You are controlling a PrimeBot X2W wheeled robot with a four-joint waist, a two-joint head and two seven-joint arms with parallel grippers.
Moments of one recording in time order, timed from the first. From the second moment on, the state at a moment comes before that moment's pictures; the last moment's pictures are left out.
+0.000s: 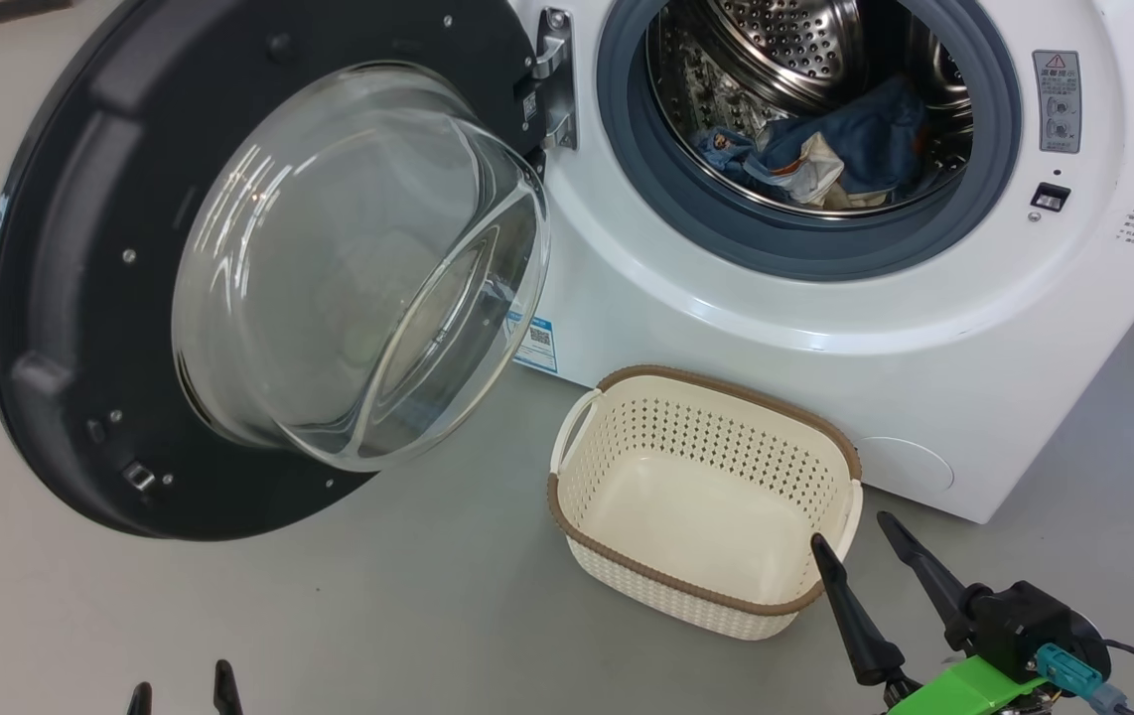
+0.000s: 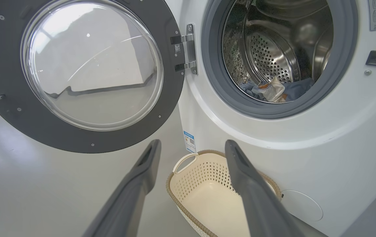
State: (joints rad) left arm 0.21 0.04 0.00 0.07 -0.27 0.26 -0.26; right arm -0.04 -0.15 0.15 0.21 0.23 0.12 -0.26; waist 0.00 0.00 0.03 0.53
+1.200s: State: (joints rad) left arm -0.22 0.22 0.66 0.33 -1.38 -0.01 -0.14; right arm -0.04 -0.14 0.16 0.23 0.23 0.12 -0.26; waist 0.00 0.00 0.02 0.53
